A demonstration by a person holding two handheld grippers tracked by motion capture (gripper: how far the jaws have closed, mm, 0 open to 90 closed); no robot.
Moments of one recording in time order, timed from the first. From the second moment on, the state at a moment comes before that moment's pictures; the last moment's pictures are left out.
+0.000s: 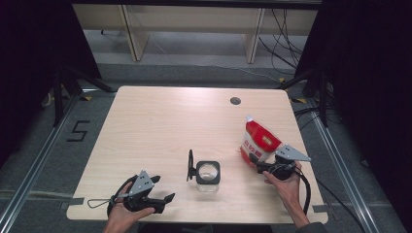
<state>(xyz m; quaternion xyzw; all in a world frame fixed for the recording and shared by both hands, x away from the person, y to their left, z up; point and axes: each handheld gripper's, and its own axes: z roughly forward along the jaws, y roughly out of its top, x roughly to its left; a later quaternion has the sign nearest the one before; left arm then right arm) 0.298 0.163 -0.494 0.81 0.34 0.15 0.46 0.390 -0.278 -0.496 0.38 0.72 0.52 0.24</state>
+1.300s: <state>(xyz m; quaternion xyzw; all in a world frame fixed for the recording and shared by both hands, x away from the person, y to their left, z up) 0.297 0.162 -0.494 0.81 0.34 0.14 0.46 0.406 -0.270 -0.513 0.39 0.74 0.51 0.19</state>
